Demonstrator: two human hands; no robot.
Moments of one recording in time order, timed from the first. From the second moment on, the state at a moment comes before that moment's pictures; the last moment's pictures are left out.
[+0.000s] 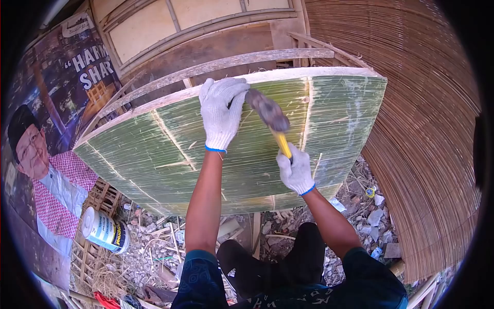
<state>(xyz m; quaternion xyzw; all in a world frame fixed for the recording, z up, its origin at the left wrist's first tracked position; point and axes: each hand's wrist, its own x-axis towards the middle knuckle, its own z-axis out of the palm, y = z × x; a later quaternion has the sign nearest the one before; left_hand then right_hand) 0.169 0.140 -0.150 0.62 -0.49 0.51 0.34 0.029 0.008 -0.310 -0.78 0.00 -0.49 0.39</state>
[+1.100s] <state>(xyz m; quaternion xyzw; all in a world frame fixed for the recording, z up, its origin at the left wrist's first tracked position) 0.164 0.144 -0.153 0.61 -0.49 0.49 0.39 0.011 0.034 -0.302 -0.79 0.03 -0.52 0.31</state>
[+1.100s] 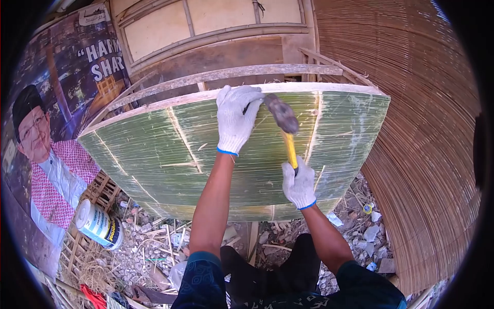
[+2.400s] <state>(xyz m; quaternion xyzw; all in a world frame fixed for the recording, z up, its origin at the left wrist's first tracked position) 0.189 0.165 -0.083 0.85 -0.38 0.33 0.13 0.033 0.001 -0.312 -0.78 -0.04 -0.60 0.17</state>
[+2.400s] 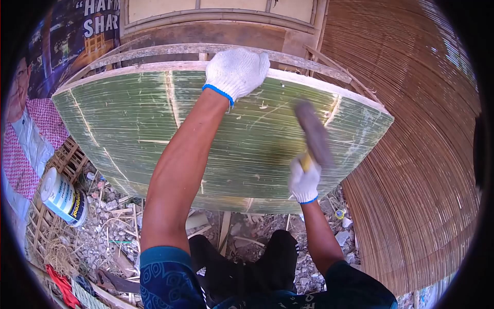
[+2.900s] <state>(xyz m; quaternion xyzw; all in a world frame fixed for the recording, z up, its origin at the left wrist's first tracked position) 0.197 0.162 -0.094 0.83 -0.40 0.36 0.17 0.025 0.026 -0.292 -0.83 0.14 -0.47 0.26</state>
